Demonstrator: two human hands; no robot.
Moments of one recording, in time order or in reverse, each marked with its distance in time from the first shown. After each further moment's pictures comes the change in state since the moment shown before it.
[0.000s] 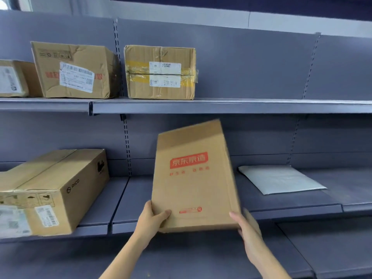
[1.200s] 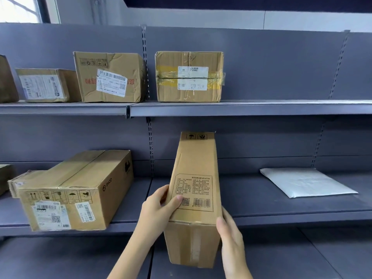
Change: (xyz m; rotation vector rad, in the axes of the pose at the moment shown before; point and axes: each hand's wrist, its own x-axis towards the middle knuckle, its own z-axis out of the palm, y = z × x) left_hand -0.065 0.059 -0.079 0.026 0.047 0.305; right_hand -0.073 0.021 0.121 -0.075 -0.170 -0.264
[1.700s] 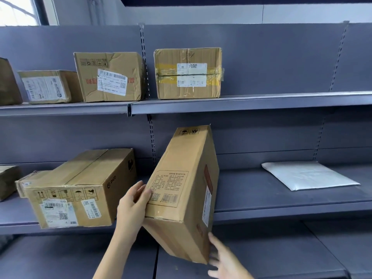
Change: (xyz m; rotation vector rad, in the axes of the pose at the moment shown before) left_hand -0.005 -0.018 -0.041 -0.065 0.266 -0.095; right_hand 0.006 0.077 -0.014 0.240 -0.063 0.872
